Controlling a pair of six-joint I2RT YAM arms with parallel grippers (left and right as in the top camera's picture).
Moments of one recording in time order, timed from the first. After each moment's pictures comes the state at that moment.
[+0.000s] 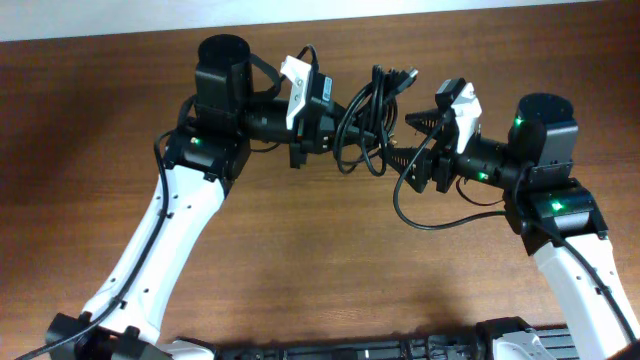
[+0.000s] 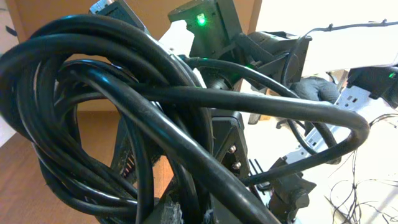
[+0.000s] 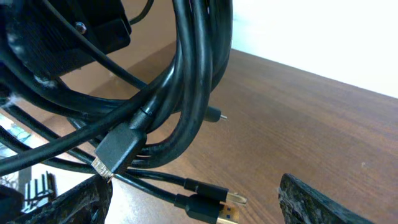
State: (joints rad) left arm -0.37 1.54 1.36 -0.11 1.38 0.22; right arm 0.08 1.10 0.98 -0.33 -0.88 -0.06
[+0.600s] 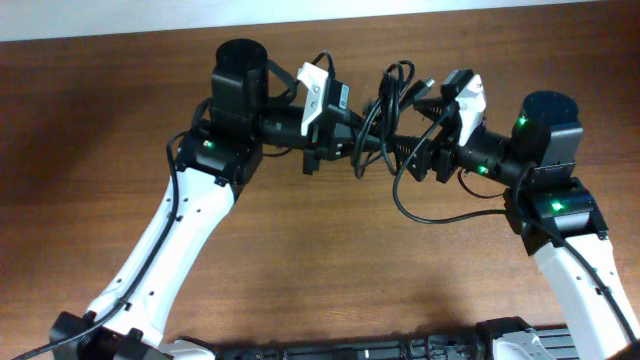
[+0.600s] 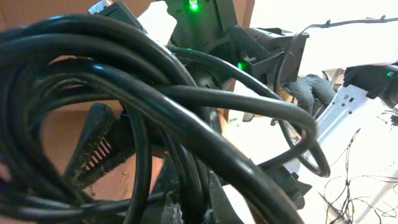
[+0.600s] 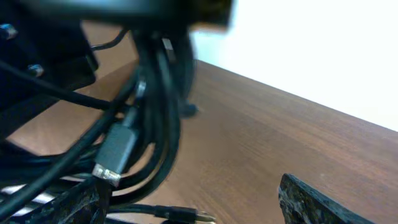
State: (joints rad) left arm -0.43 1.54 1.36 -0.11 1.35 0.22; right arm 0.08 1.10 0.98 -0.25 -0.77 -0.06
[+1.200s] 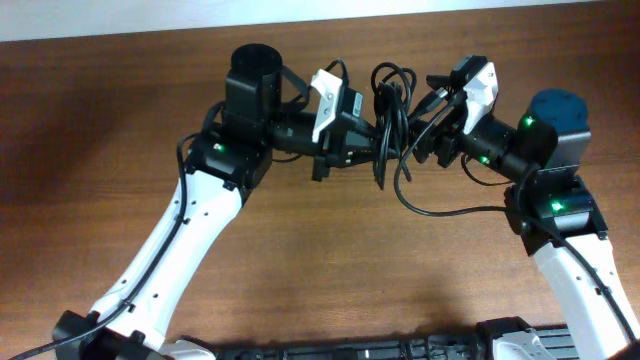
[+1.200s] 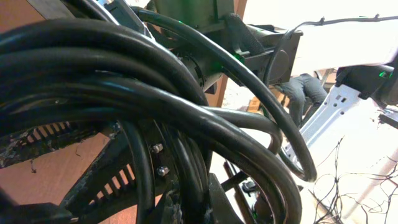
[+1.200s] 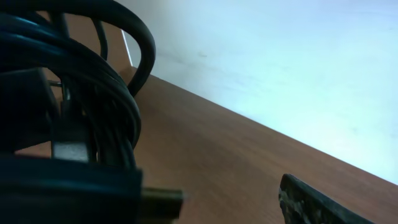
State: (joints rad) left arm -0.47 1.54 1.36 -0.13 1.33 0.22; right arm 0.08 1.10 0.98 -0.12 -0.67 -0.07
